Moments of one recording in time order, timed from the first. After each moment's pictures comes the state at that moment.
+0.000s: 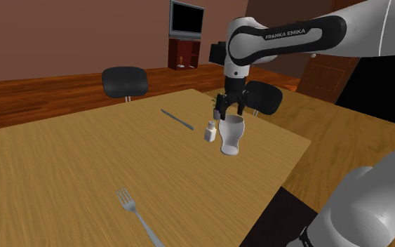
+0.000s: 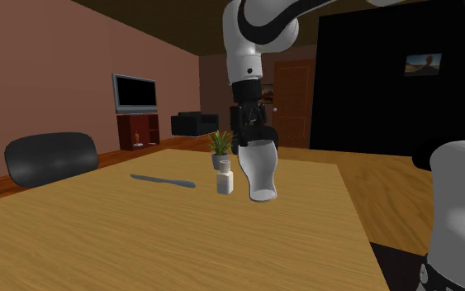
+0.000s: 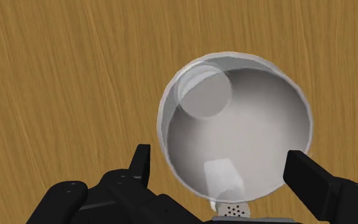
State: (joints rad) arm 0.05 -0.25 -0.01 -2.11 -0.04 1.74 0.15
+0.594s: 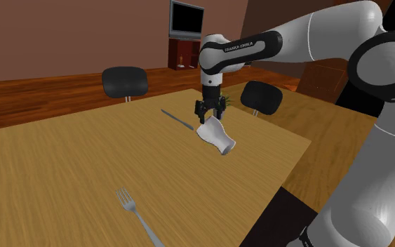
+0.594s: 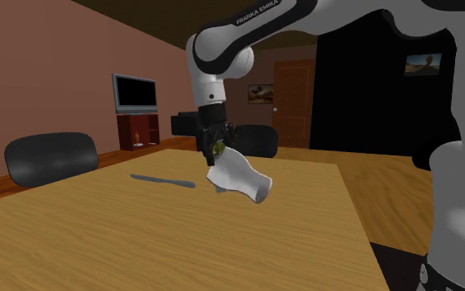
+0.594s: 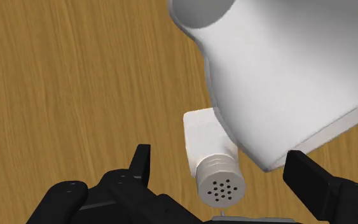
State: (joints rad) arm 0.06 0.09 0.00 -1.86 -0.01 1.77 0.14
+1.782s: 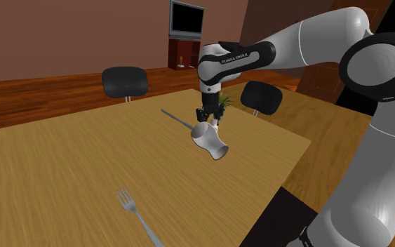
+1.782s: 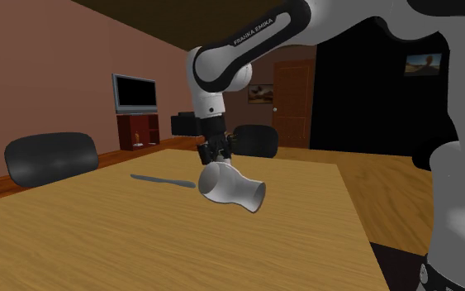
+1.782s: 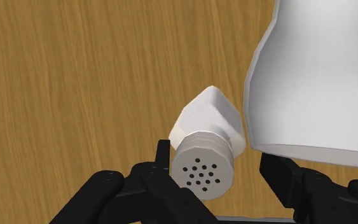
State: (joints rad) arm 0.05 0.13 0.00 -1.90 -0.07 1.85 0.14
